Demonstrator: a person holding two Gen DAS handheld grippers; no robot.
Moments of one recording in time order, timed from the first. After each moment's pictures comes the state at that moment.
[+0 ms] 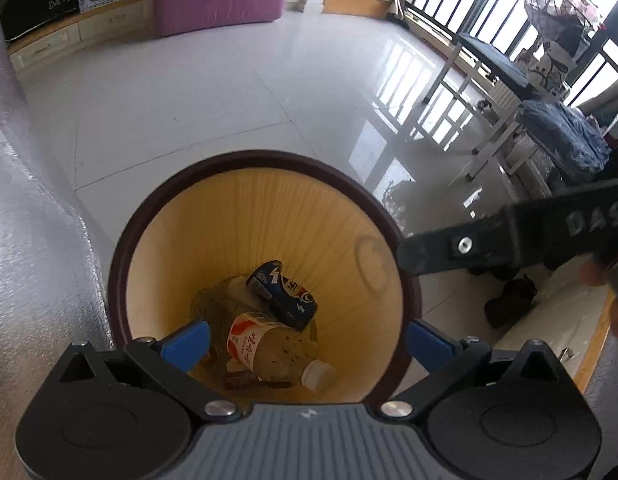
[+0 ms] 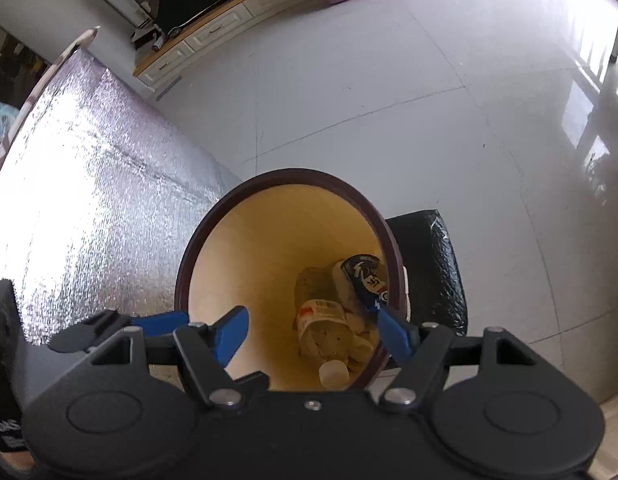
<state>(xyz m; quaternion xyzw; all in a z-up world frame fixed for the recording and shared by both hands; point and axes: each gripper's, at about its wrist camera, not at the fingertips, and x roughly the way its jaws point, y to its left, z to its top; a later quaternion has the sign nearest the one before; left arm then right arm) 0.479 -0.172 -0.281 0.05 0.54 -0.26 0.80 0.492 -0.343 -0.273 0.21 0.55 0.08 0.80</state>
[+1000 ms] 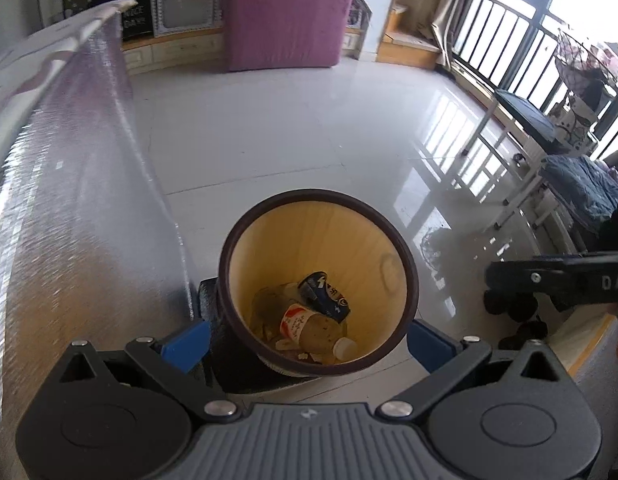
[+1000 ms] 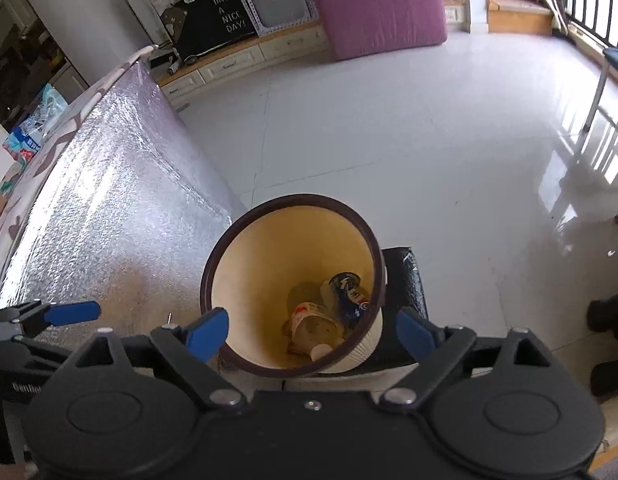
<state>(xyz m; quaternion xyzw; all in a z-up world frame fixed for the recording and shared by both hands) 0.401 -0.111 -0.178 0.02 0.49 -0.18 0.85 0.396 -0.332 -0.184 0.14 0.48 0.06 0.86</state>
